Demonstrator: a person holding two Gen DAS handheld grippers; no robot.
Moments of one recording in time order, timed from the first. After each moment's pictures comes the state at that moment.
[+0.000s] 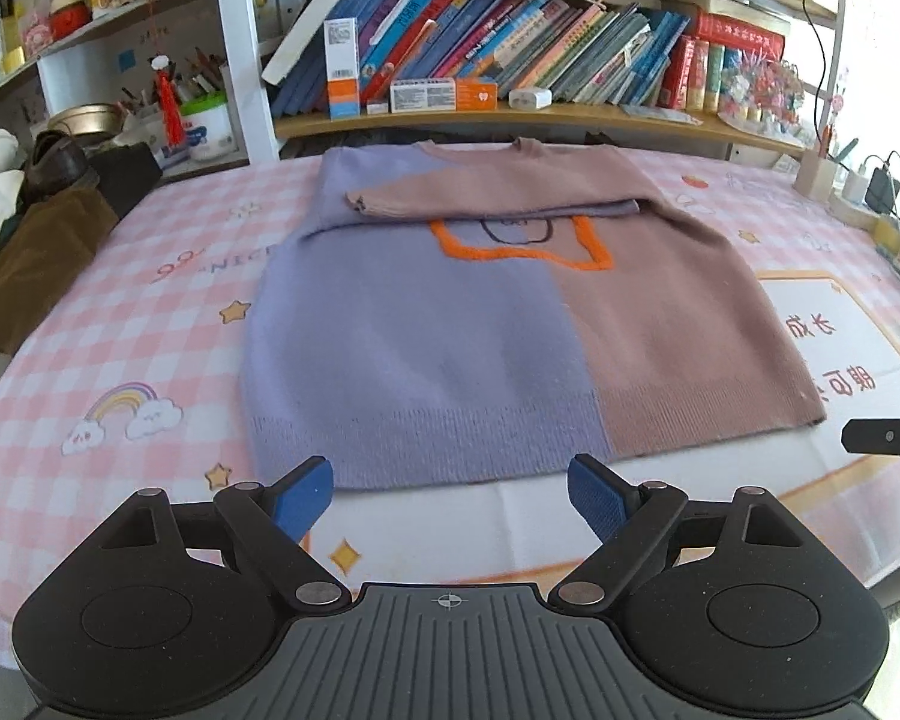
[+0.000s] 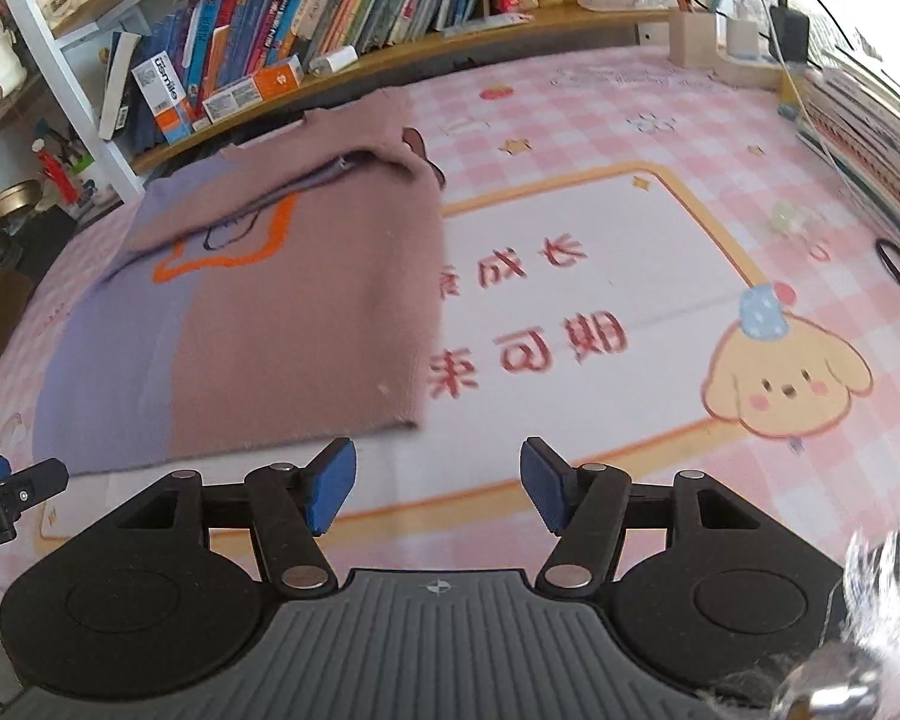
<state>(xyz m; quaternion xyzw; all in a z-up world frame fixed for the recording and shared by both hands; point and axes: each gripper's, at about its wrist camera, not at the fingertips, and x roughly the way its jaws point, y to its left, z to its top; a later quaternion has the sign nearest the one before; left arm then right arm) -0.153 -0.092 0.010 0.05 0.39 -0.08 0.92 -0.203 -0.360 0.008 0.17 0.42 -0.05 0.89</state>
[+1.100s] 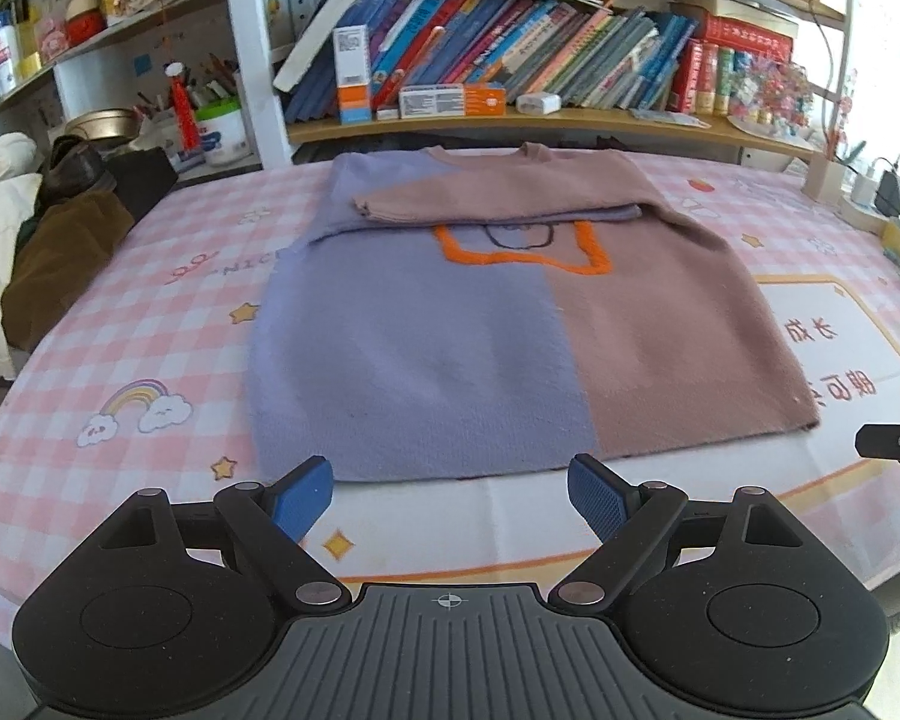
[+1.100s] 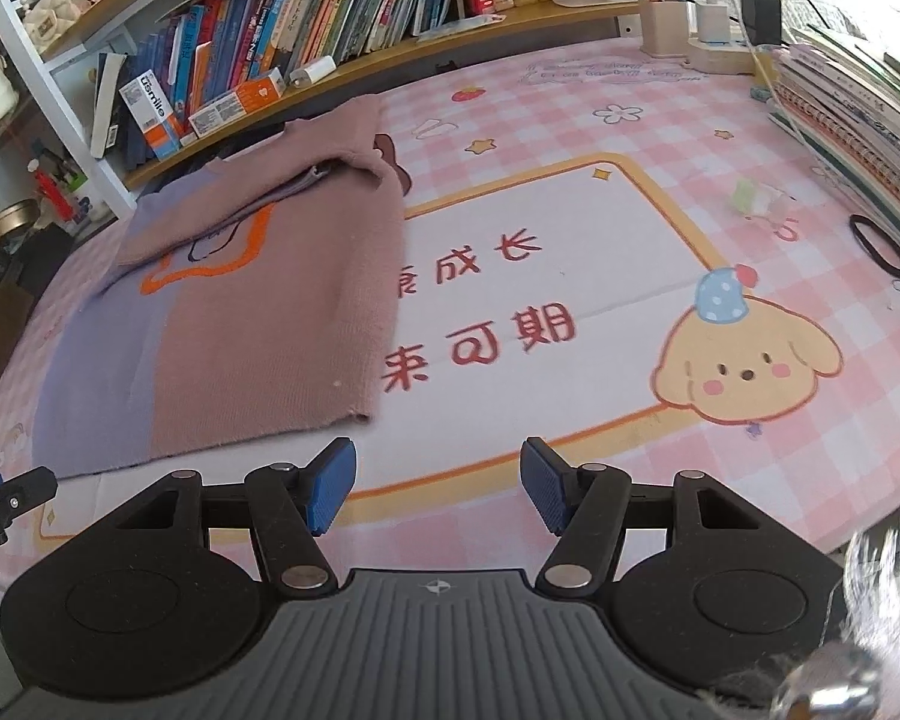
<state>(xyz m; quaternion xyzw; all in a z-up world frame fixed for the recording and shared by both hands) -0.156 -0.099 0.018 0.05 0.38 -0.05 0.92 -0.210 -0.377 0.009 0.19 0.41 -0.05 0.89</state>
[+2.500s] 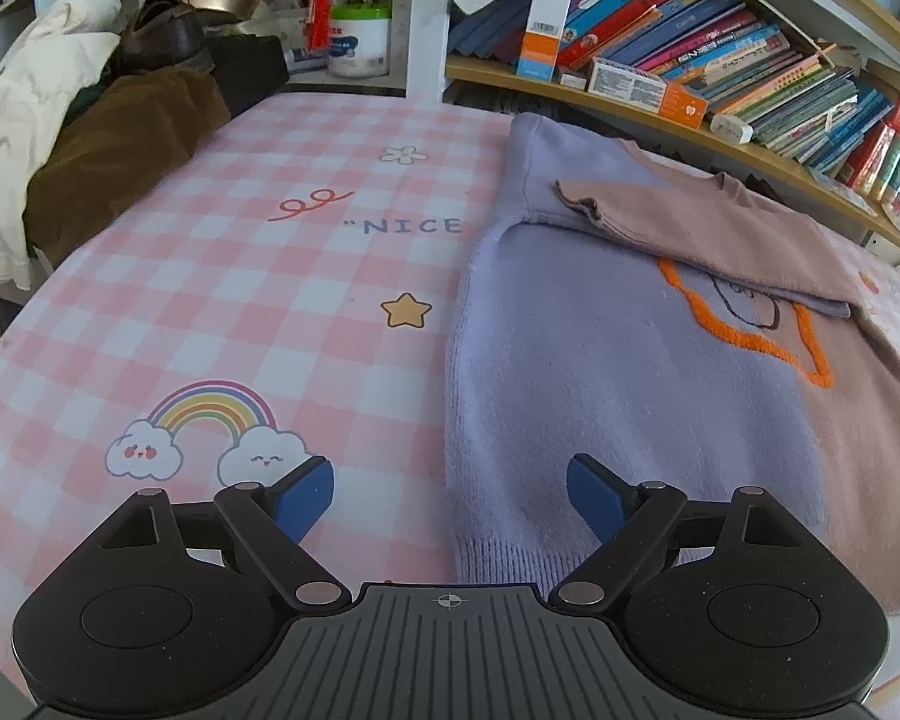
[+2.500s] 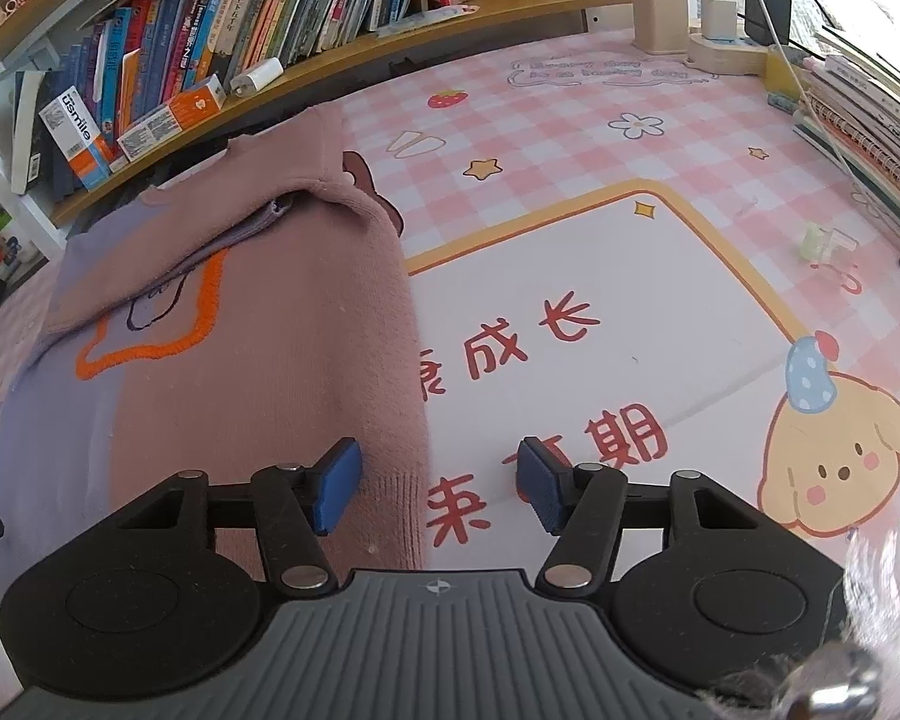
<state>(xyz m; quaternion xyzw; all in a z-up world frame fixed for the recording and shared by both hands) -0.053 0.012 -0.014 -0.06 0.43 0.02 0.90 -0.122 -0.365 0.001 0.20 0.42 -0.12 0.88</state>
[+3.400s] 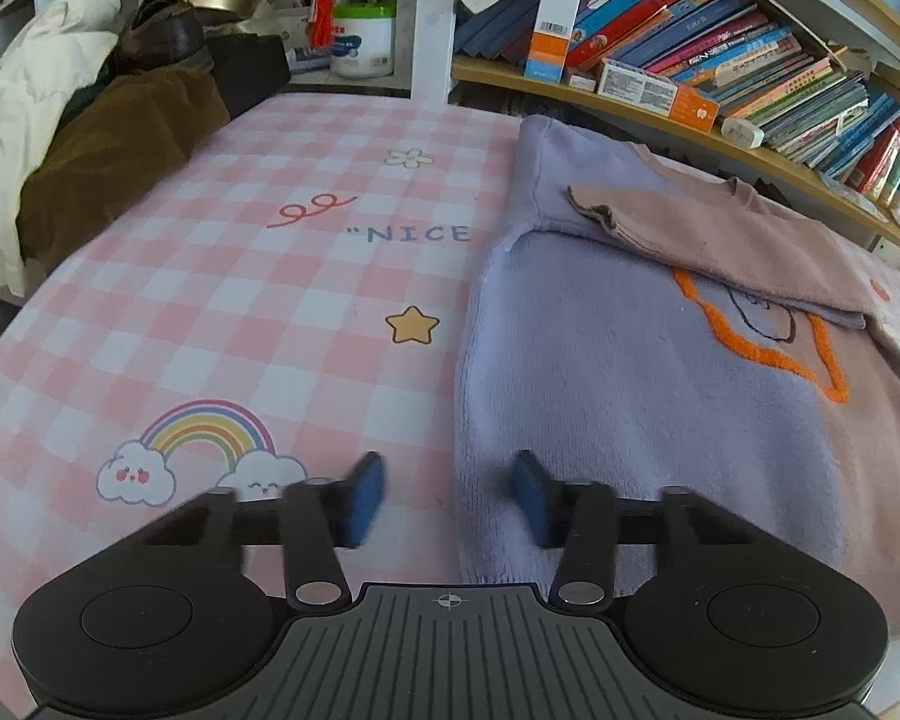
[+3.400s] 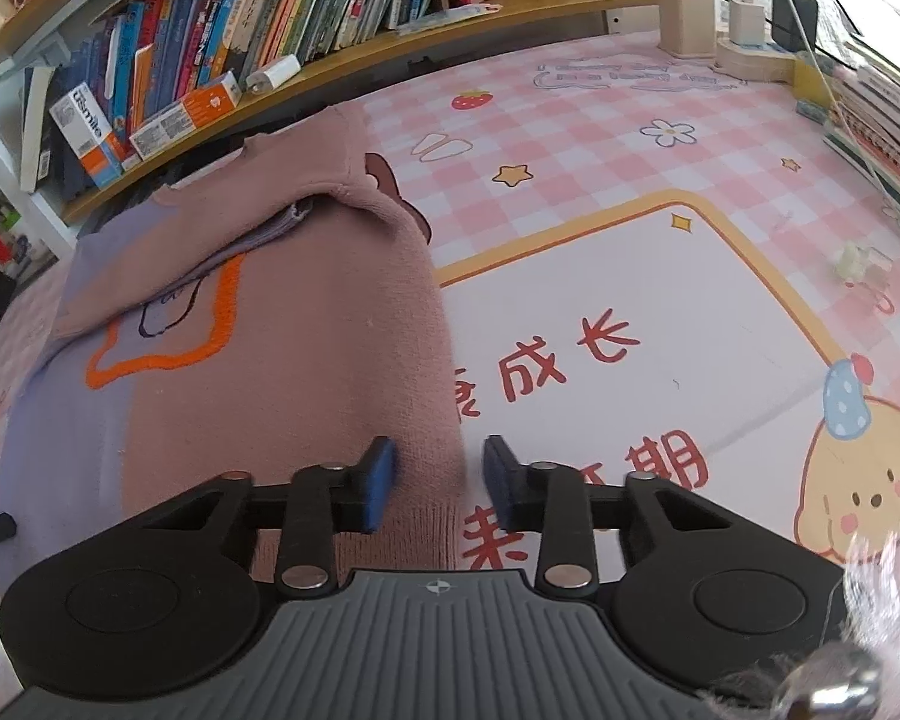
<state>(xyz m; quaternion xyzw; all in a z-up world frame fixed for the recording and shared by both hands) -0.040 0.014 -0.018 -0.06 0.43 0.02 0.90 -0.103 -0.358 0.000 0.19 0.43 -0.10 0.88</state>
